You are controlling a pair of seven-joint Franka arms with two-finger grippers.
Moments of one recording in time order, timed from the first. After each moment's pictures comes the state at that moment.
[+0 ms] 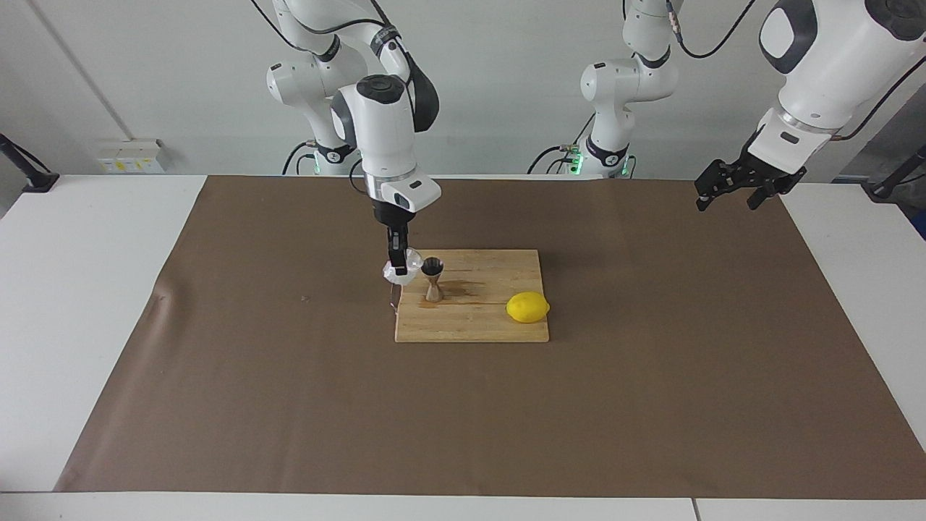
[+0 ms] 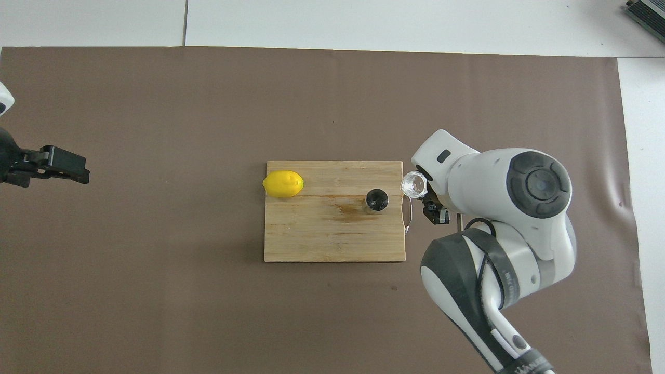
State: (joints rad) left arm 0.05 0.00 -0.09 -1.60 -0.03 1.53 -0.03; right arm 0.29 0.03 0.03 -2.05 0.08 2.24 -1.29
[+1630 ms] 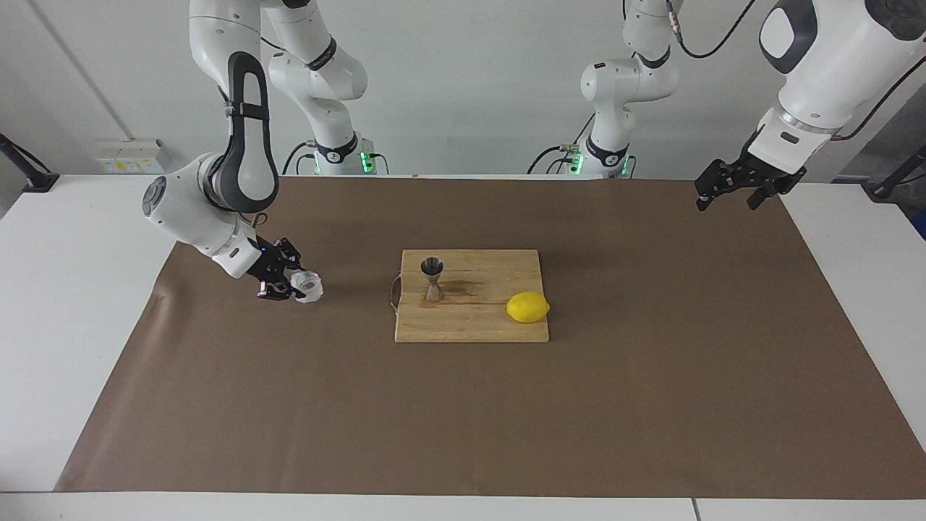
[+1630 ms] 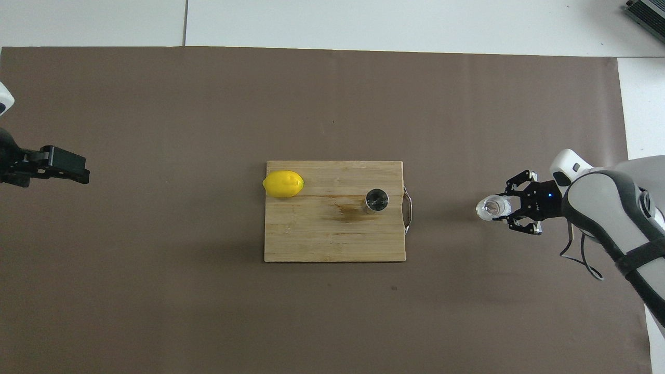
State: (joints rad) left arm 0.05 0.00 -0.09 -1.60 -0.03 1.53 -0.03; right arm -0.18 0.17 0.02 -2.18 0.55 2.14 -1.99
